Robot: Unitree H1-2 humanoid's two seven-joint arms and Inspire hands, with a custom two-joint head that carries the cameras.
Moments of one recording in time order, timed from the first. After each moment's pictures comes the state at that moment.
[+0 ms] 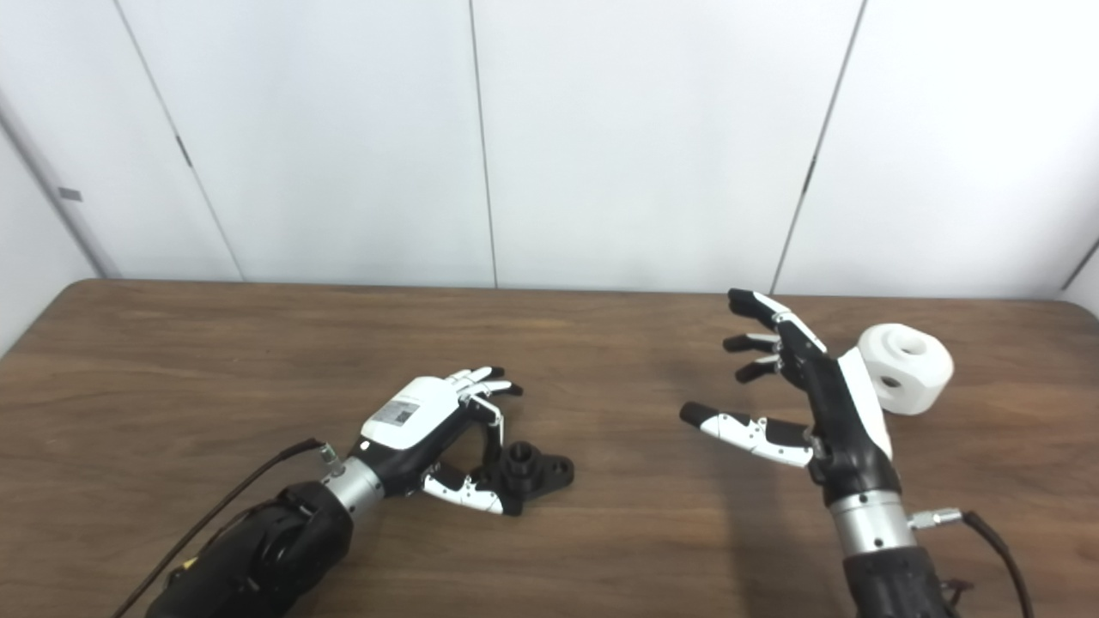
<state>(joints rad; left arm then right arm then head) -0.40 0.37 -0.53 0.25 0.71 -0.18 0.00 -0.12 -0.24 -0.04 -0.32 -0.26 0.04 0.04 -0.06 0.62</state>
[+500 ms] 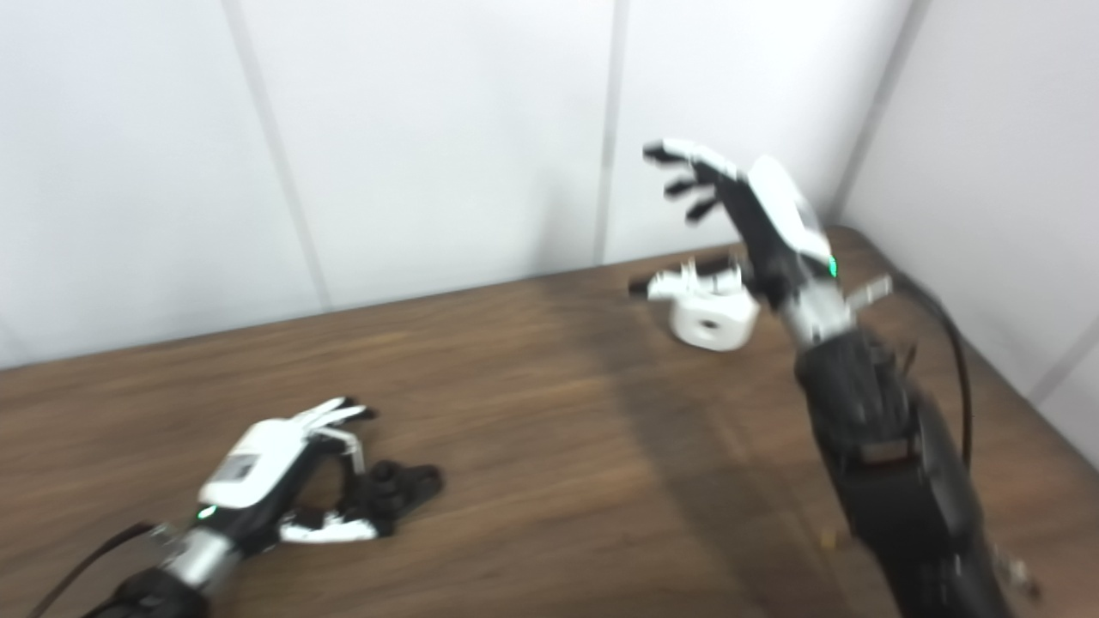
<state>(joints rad) -0.39 0.39 -0.53 0.30 0.71 -0.26 0.09 -0.34 -0.59 -0.16 -0.32 -0.46 0.24 0.13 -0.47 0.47</state>
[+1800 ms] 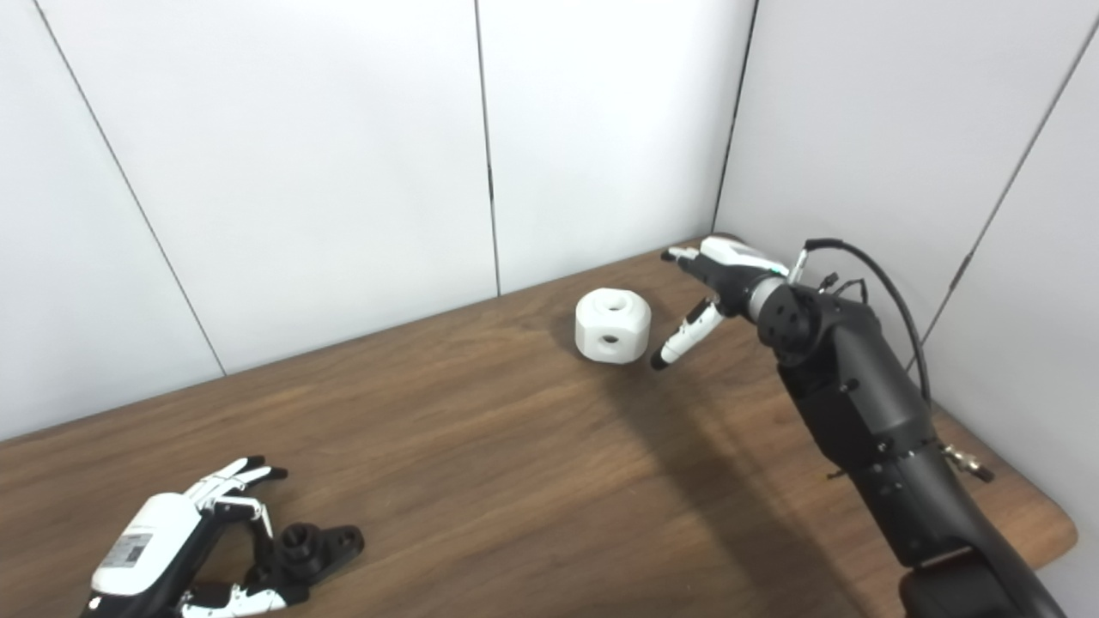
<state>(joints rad) -0.41 0.41 -0.51 0.45 0.71 -0.44 0.19 -0.41 -0.68 -0.11 0.01 -0.76 0.47 0.66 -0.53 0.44</state>
